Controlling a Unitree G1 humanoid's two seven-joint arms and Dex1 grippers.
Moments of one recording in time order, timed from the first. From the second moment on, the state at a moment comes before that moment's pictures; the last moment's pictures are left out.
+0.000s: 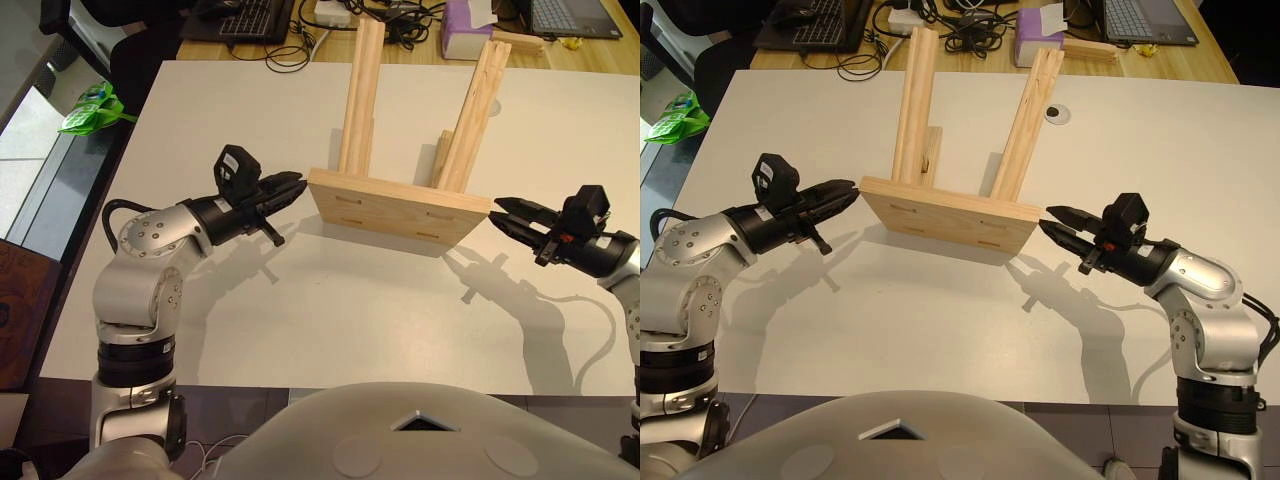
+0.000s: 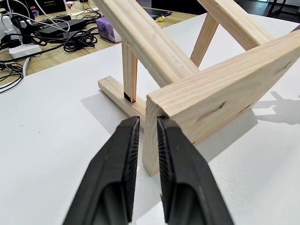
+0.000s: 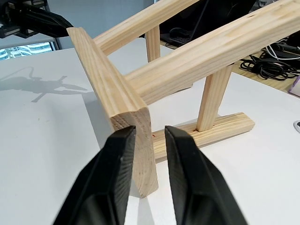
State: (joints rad) left arm -0.06 0.54 0.08 -0.43 -0.38 0.68 -0.74; right arm 0.15 -0.66 -0.20 -0.29 0.49 0.34 0.96
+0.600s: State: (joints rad) left arm -0.12 0.58 0.05 -0.38 -0.45 0.60 -0.84; right arm 0.10 -0.66 -0.26 -0.29 0.52 0.26 0.97
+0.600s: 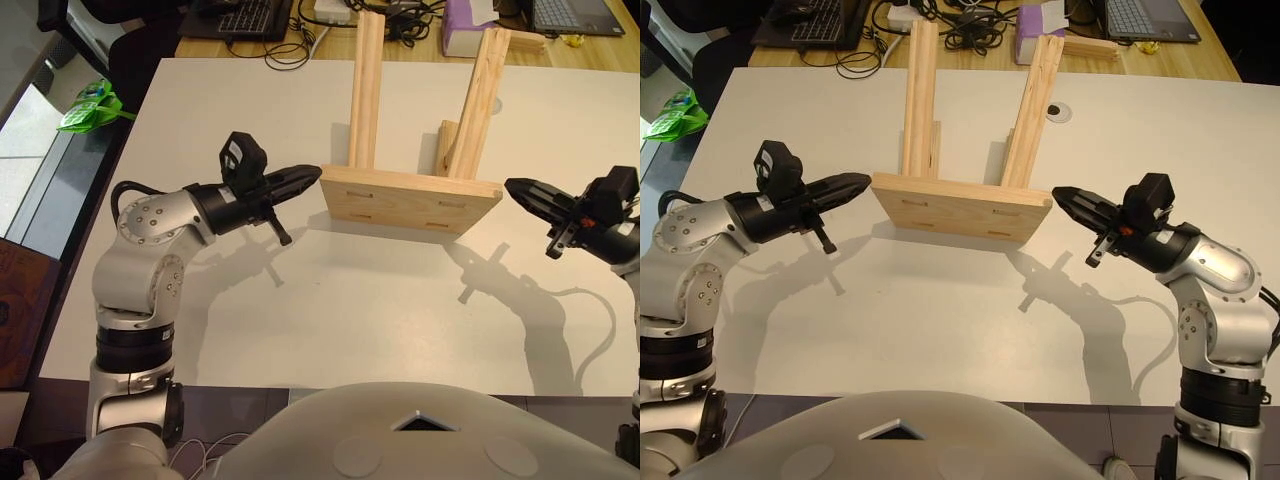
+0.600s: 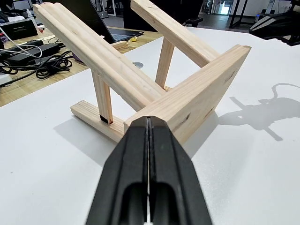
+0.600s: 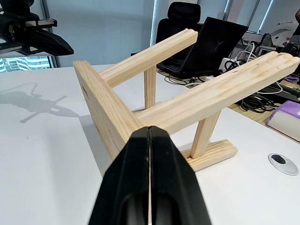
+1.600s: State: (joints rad) left arm -0.12 0.43 -0.17 0.23 -0.17 0.18 -0.82; right arm -0.10 -0.56 -0.06 0.56 0.21 -0.15 1.01
